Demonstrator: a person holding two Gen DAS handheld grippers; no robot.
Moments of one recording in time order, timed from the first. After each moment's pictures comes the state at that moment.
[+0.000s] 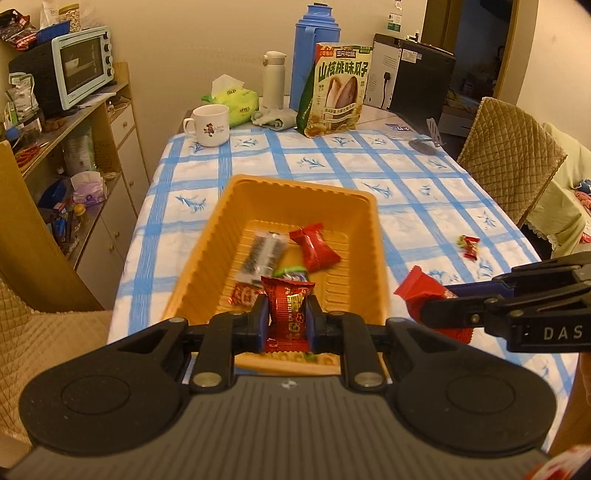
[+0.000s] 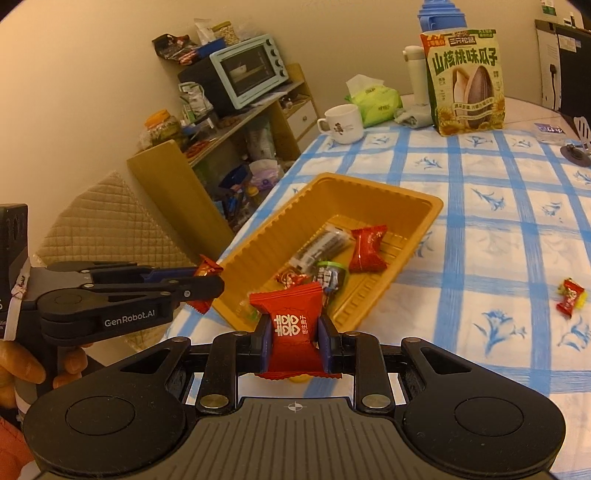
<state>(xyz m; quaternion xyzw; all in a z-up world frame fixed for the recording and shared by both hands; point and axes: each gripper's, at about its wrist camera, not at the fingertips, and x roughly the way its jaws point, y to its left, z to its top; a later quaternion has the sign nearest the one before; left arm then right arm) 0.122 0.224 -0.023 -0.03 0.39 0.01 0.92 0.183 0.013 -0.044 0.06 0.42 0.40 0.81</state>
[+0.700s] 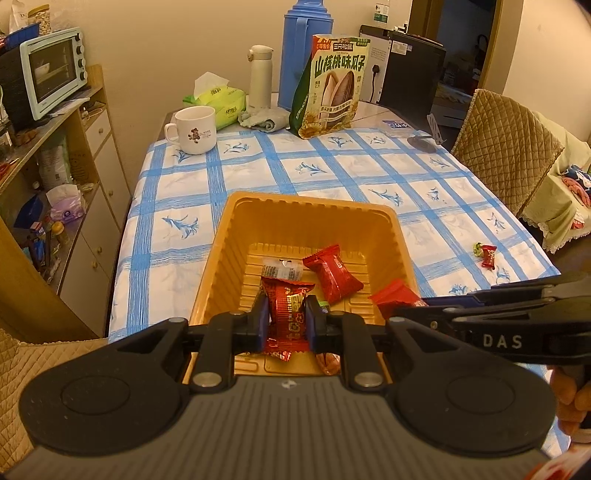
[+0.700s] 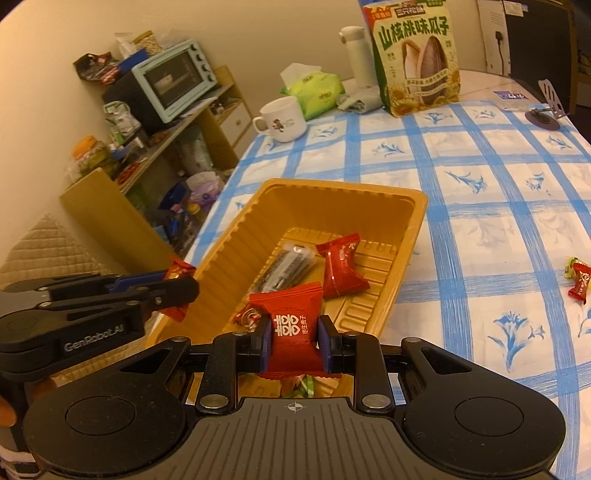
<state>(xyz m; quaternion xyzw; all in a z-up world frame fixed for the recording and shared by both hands) 0.186 0.258 -0.039 -0.02 0.40 -0.03 0.92 0.234 0.062 -0.070 0.09 0.45 0.29 0.84</state>
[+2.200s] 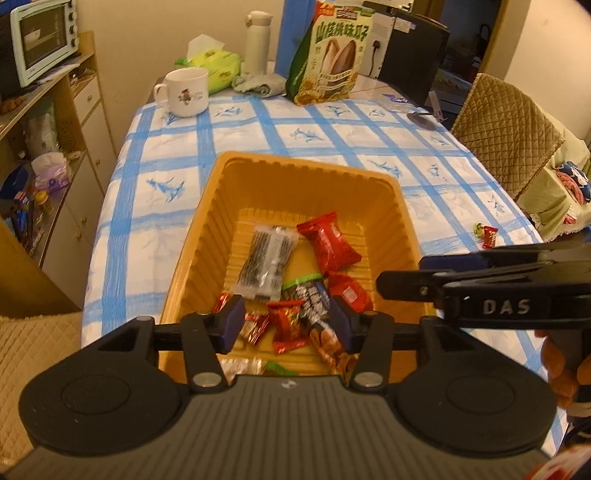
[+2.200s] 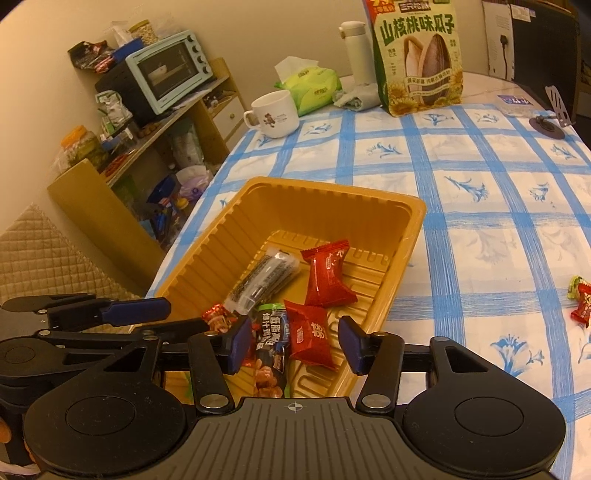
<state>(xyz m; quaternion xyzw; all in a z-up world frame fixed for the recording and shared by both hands) 0.193 0.262 -0.066 -0.04 0.44 -0.04 0.90 0.249 0.068 -0.082 0.06 0.44 0.30 0.84</state>
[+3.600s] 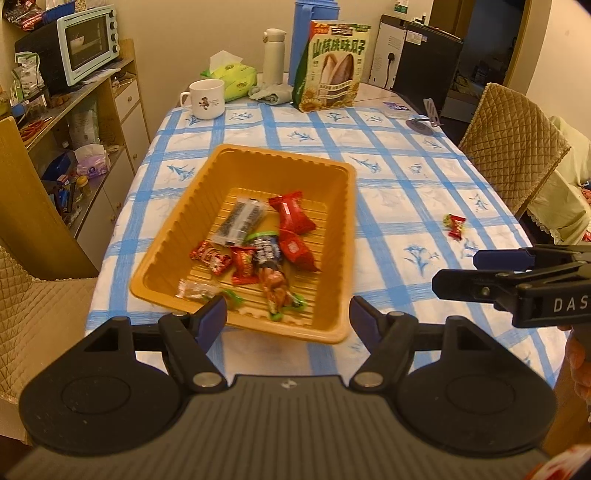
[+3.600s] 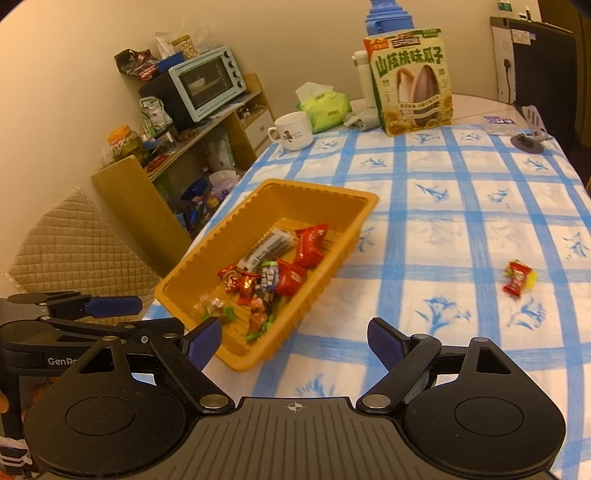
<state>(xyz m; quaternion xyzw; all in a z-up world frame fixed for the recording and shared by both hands) 0.098 0.171 -0.020 -0.04 0.42 0.02 0.90 0.179 -0.052 -0.043 0.06 0.42 0.35 0.84</state>
